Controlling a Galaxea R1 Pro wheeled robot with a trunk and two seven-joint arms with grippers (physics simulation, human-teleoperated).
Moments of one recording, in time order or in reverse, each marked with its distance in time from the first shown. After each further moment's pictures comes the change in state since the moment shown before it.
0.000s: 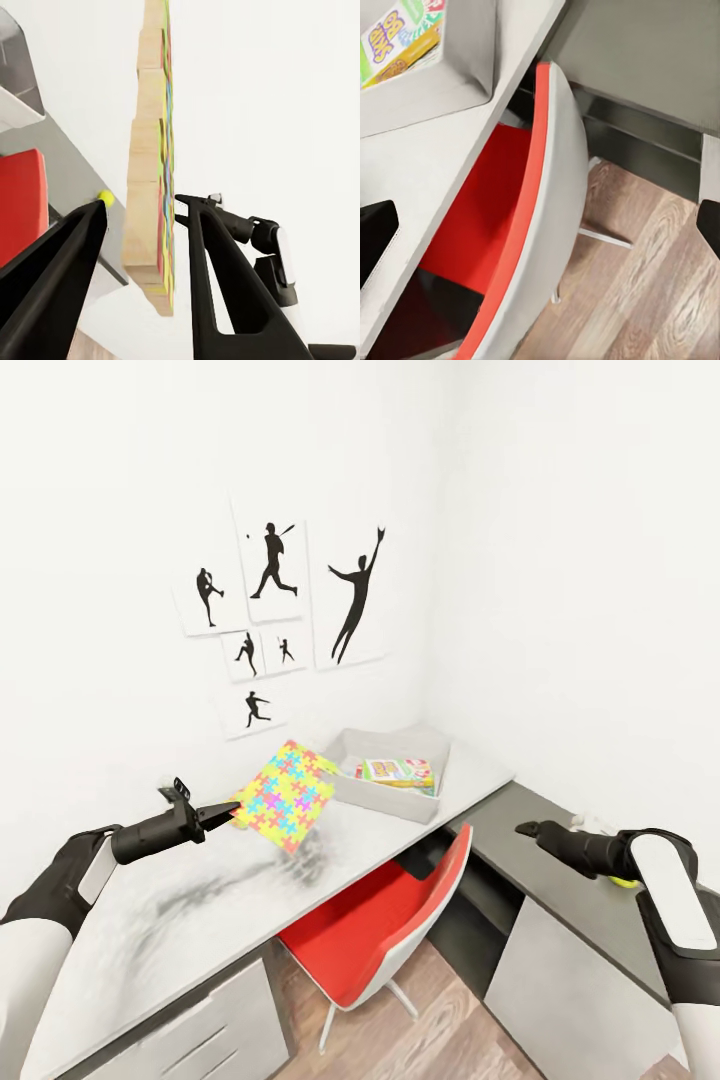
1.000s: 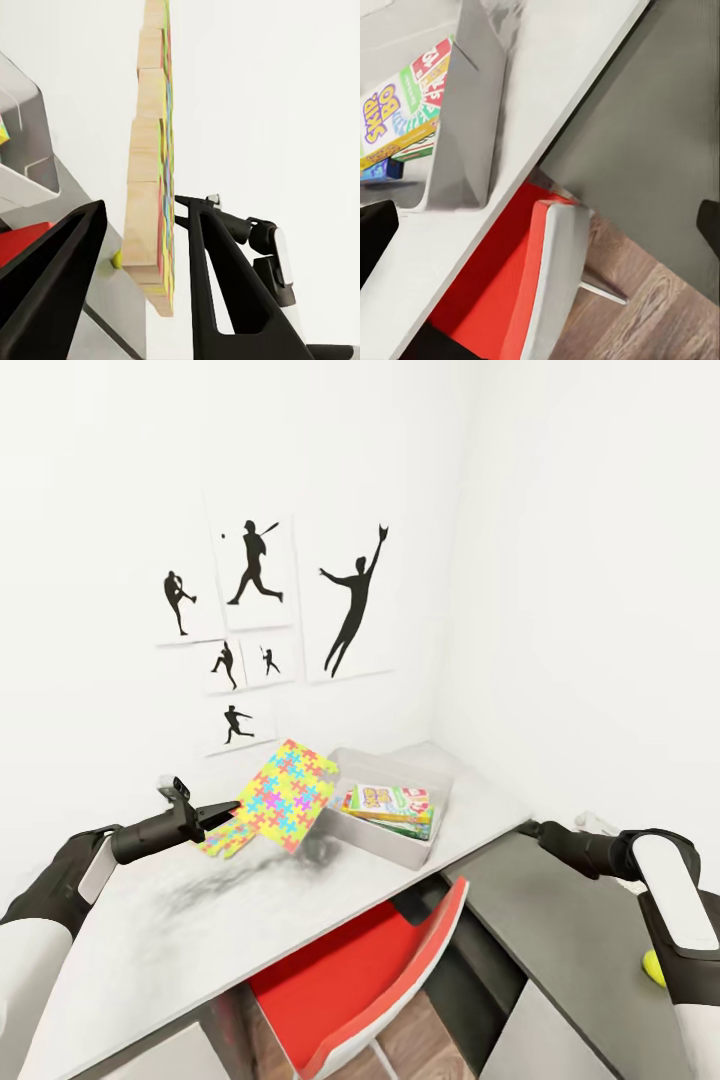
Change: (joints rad) left arm 0.000 0.000 0.001 0.000 0.002 0.000 -0.004; right arm 0.002 -0.005 -0.002 0.000 0.000 0.000 0.000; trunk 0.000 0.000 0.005
